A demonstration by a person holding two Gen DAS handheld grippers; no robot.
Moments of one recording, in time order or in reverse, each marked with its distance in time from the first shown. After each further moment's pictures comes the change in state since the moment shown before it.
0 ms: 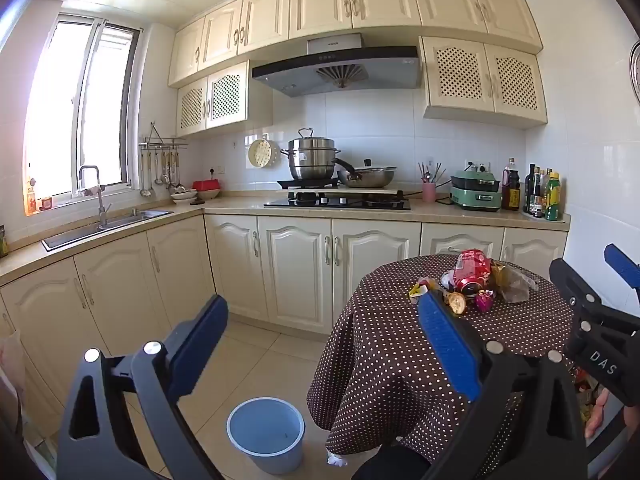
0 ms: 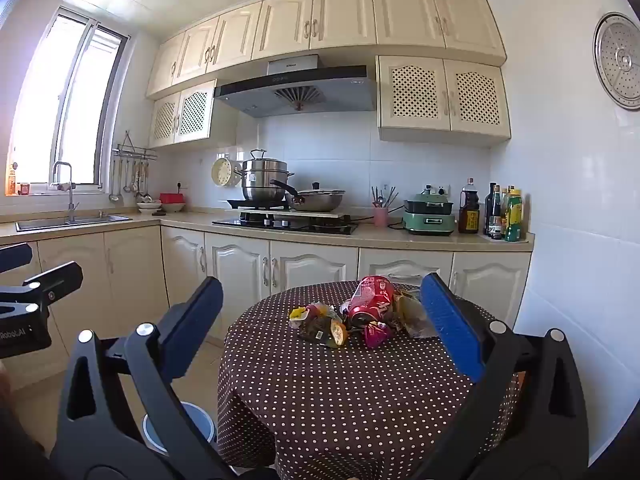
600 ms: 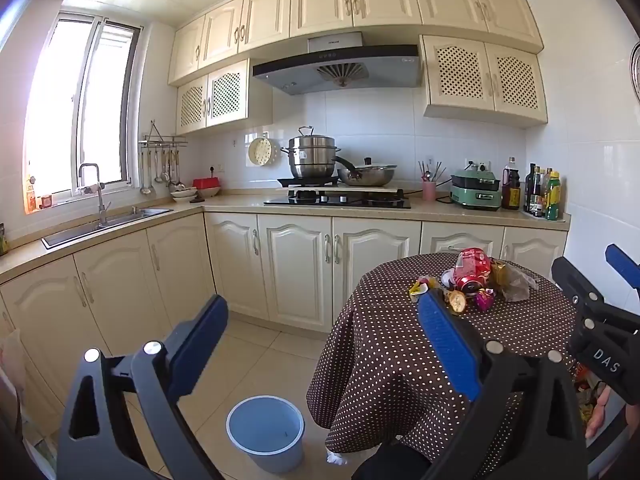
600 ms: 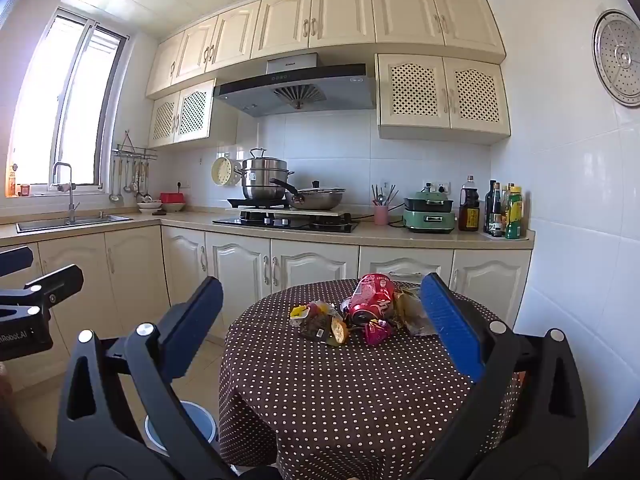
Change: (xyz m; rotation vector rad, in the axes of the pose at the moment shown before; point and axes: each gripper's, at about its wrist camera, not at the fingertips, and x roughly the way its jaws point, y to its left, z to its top) left arm -0.004 0.003 -0.003 -0.001 0.001 -0.002; right arm -0.002 0.001 0.000 0.001 -0.003 -0.004
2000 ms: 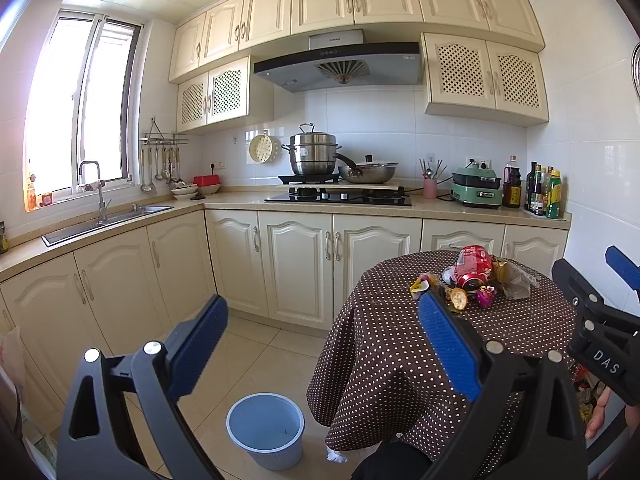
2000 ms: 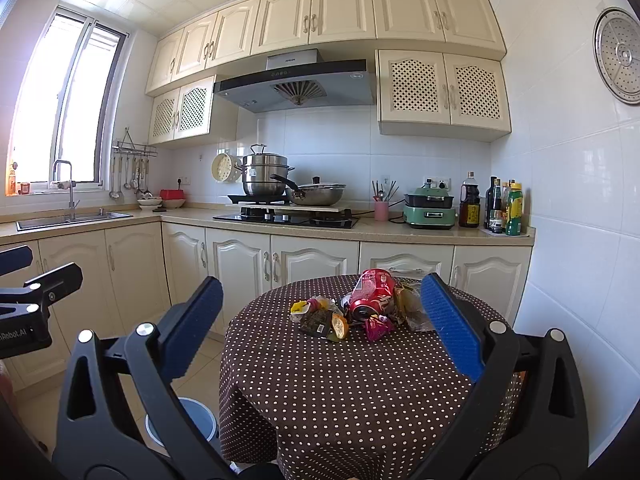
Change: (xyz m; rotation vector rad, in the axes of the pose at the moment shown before) left arm 0.009 -0.005 -0.008 -0.002 0.009 0.001; right arm 0.000 0.001 -0.007 0.009 0.013 0.004
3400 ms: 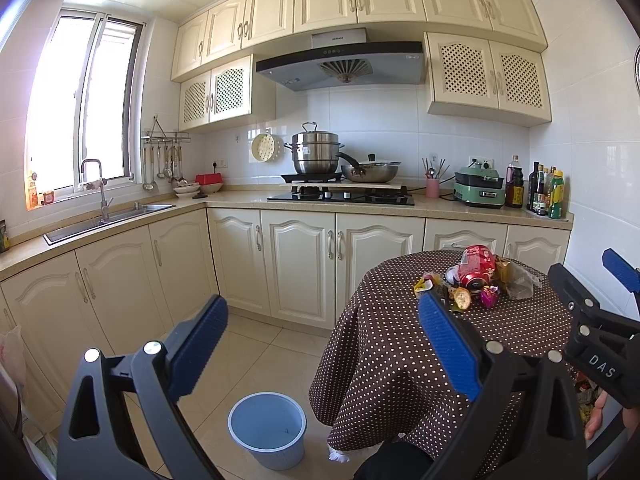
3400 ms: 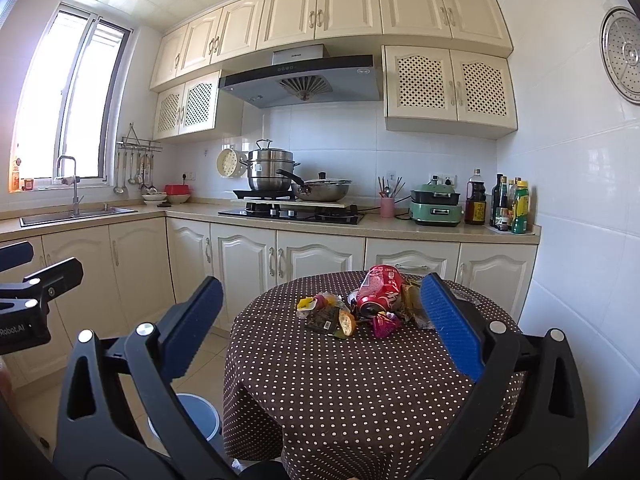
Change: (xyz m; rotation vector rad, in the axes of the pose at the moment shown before) left arm 0.002 0.011 0.001 -0.007 0.004 0.002; right arm 0.009 0.014 -0.005 -0.005 0.021 0.015
